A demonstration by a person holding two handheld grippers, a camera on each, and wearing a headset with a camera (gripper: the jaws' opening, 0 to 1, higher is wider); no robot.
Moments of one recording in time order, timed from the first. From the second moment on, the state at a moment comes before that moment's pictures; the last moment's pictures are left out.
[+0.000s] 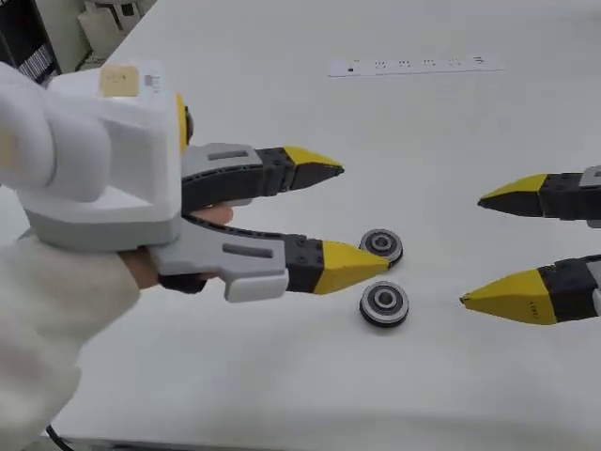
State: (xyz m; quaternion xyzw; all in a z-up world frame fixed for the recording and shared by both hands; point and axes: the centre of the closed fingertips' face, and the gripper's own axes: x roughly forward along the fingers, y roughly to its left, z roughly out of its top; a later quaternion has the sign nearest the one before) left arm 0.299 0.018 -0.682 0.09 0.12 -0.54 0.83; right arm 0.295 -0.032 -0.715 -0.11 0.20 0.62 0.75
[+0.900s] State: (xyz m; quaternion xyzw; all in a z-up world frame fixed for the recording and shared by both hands) left arm 0.303 -0.001 -0.759 0.09 0.18 -0.57 0.80; right arm 0.289 -0.004 -0.778 -0.13 0.23 0.65 0.71
